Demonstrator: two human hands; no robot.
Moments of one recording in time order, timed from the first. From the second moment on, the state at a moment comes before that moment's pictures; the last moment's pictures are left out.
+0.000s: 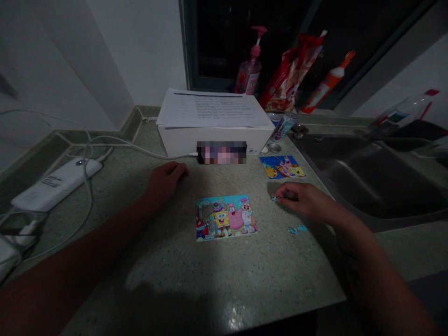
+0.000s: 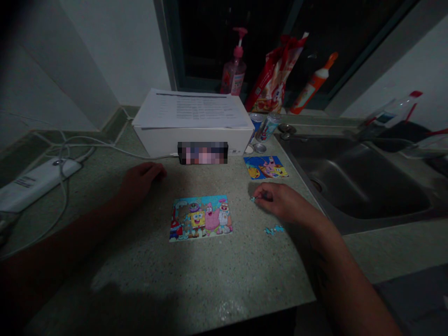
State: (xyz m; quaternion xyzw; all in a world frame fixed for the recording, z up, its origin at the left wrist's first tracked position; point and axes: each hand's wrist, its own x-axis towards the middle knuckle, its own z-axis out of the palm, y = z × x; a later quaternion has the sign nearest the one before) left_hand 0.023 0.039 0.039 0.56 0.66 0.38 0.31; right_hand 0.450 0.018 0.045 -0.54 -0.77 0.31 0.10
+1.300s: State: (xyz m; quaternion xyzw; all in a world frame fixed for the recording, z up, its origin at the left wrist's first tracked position) left_hand 0.021 0.039 0.036 0.57 0.66 0.38 0.30; right_hand 0.447 0.017 0.049 -0.54 -0.78 0.29 0.11
